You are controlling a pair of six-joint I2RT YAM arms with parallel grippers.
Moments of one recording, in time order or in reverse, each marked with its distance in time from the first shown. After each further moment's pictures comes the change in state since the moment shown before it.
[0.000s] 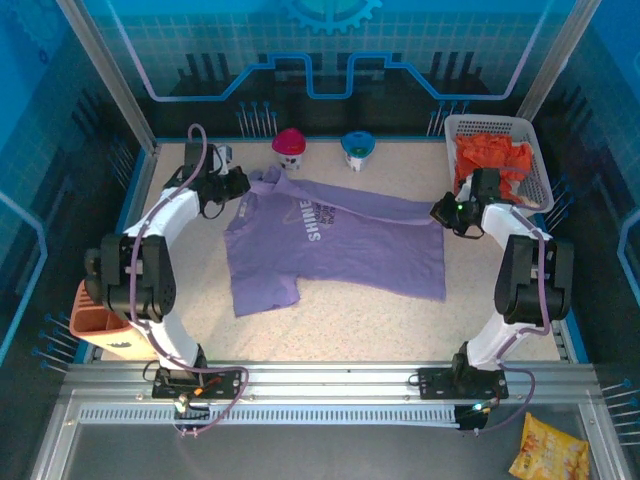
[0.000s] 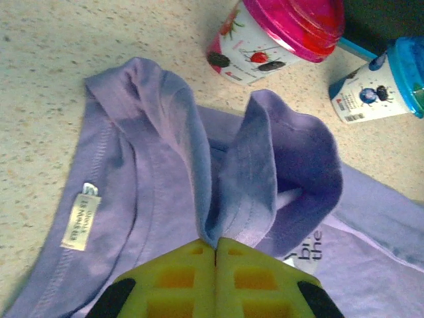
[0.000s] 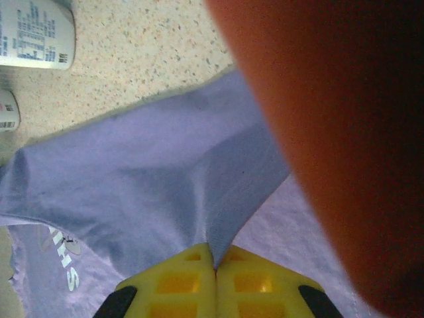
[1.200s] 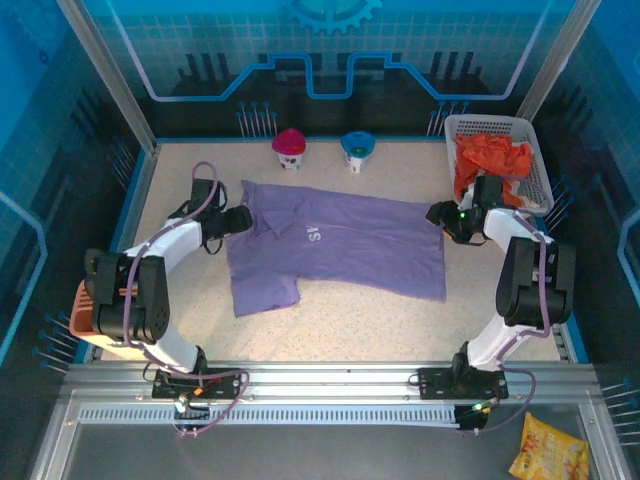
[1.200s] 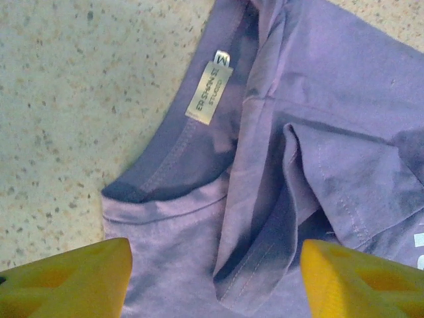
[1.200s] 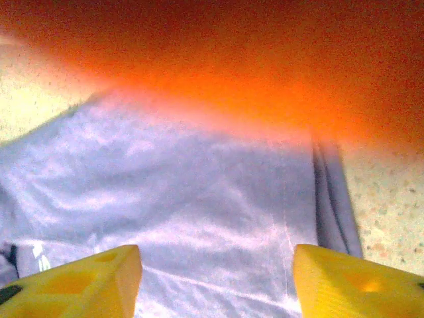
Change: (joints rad) left arm -0.045 -0.132 -0.304 0.002 -0.246 -0.006; right arm -0.018 -0.026 -0.044 -0.047 0.013 -0.048
